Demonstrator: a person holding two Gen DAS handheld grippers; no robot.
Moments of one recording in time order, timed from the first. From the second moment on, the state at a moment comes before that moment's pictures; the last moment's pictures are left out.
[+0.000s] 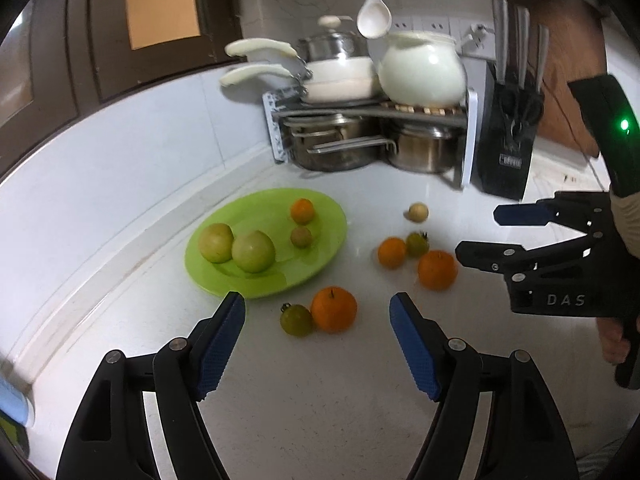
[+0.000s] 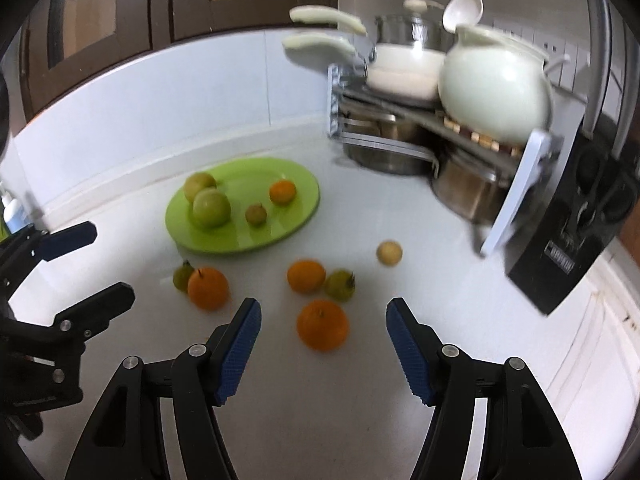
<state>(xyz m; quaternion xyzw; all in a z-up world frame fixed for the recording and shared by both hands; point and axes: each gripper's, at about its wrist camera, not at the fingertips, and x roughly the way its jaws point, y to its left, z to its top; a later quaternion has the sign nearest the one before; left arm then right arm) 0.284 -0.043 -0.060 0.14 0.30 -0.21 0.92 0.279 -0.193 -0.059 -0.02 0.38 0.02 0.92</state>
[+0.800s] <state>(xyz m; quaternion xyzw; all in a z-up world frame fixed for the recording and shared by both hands) 0.331 -0.072 -0.115 0.20 0.34 -0.25 0.88 0.308 -0.198 -0.106 0.01 0.43 0.02 0.90</state>
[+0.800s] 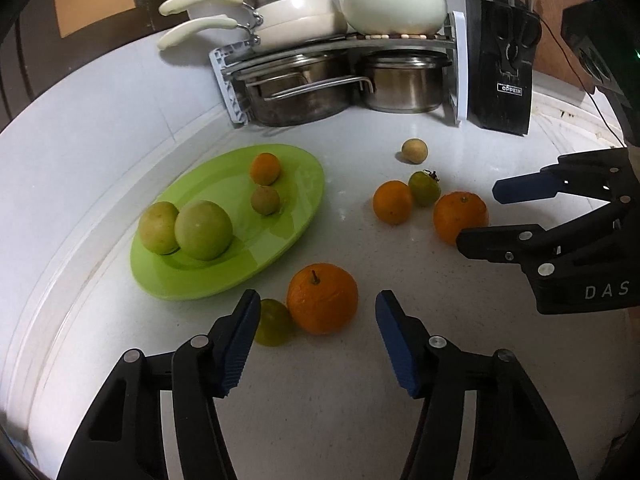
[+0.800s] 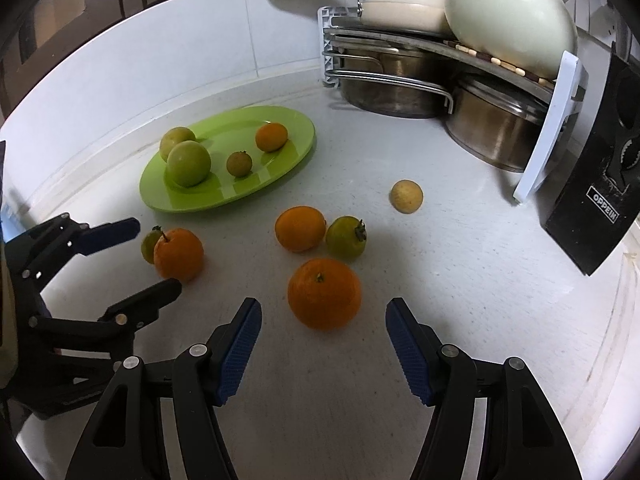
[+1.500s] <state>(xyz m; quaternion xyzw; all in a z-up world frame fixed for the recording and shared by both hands) 0.344 -0.083 -0.123 0.24 0.36 -0.26 0.87 0.325 -0.199 -0.118 0.01 0.44 0.03 0.90</state>
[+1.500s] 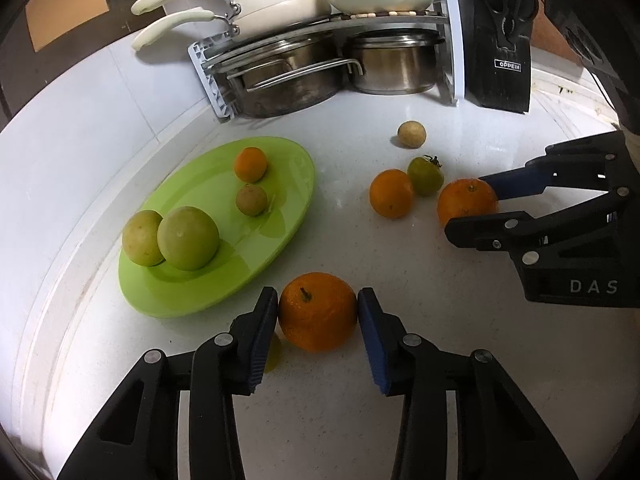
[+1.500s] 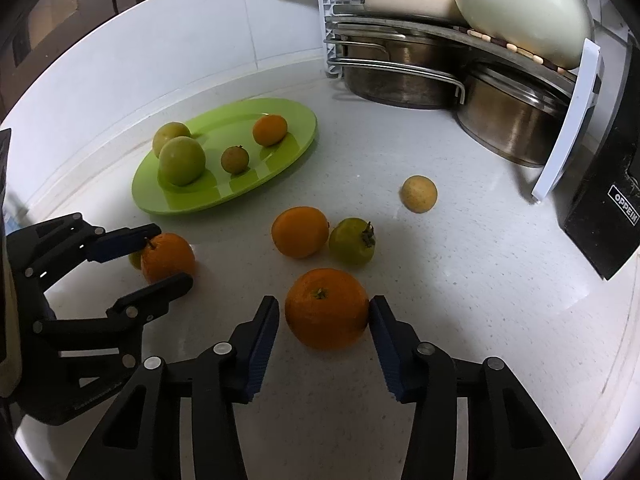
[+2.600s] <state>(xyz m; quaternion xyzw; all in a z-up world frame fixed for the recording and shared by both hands) 0.320 -0.059 -0.055 0.13 0.32 -0.23 0.91 0.298 -0.188 -0.066 0.01 0.38 0.06 0.92</state>
